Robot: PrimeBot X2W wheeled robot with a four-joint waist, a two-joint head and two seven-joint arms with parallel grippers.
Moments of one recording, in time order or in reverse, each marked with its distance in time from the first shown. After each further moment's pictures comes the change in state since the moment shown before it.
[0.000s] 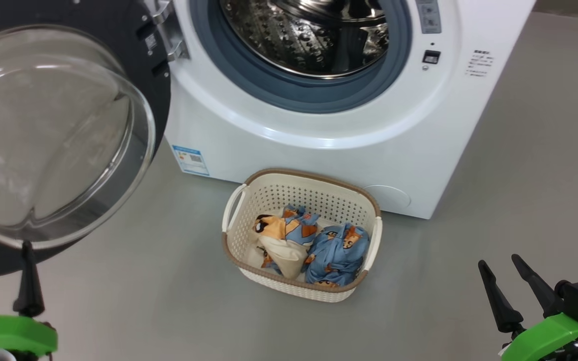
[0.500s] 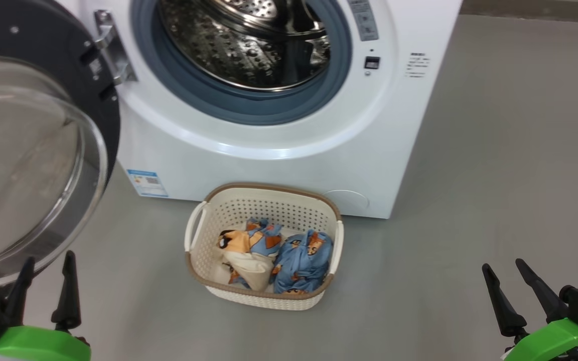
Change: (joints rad) left arm 0.093 0.017 -0.149 -0.127 -0.048 0.000 0.000; right arm 0.027 0.013 -0.027 -0.012 0.000 0.000 0.000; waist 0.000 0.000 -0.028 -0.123
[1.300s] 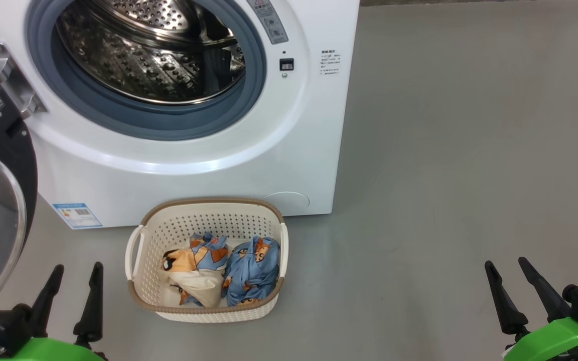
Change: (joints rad) left arm 0.056 0.042 -0.123 -0.070 -0.055 0.000 0.000; right arm 0.002 0.020 -0.026 -0.008 0.000 0.000 0.000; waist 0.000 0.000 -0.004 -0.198
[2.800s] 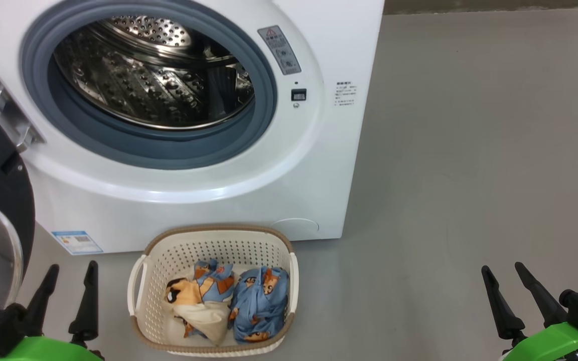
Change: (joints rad) left arm 0.000 0.016 -0.012 -0.007 -0.045 0.000 0.000; right arm 0.015 0.013 -0.001 -0.004 0.000 0.000 0.000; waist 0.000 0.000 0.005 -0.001
